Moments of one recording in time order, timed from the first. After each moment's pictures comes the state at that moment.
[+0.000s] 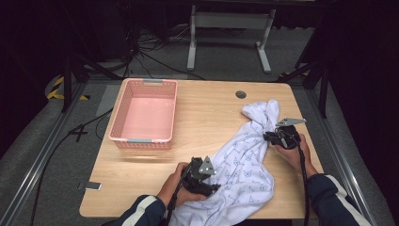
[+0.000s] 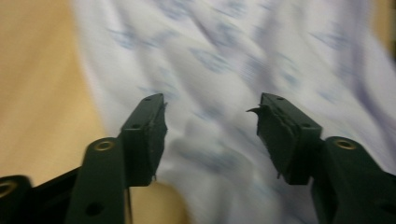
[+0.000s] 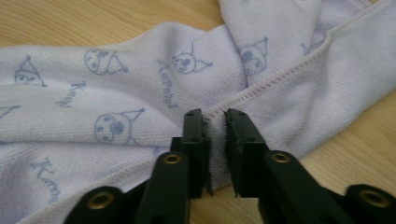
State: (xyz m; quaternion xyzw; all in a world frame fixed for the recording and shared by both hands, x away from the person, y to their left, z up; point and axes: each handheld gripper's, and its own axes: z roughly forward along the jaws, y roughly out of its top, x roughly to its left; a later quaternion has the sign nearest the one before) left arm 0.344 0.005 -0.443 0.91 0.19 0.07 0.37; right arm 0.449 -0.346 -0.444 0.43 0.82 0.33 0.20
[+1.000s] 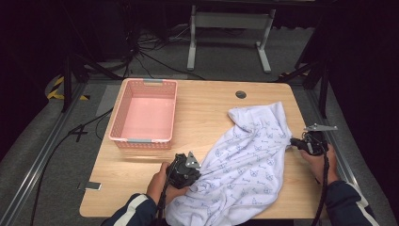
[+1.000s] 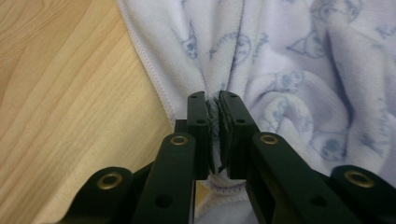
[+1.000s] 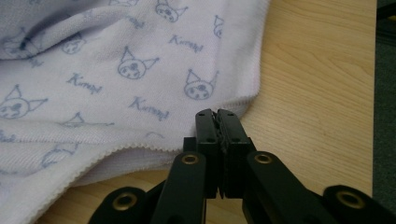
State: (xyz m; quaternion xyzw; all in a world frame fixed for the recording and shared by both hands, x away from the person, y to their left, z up) left arm 0.333 0.050 -0.441 0.91 0.24 0.06 0.33; right arm 0.417 -0.416 -0.437 0.53 0.76 0.30 0.23
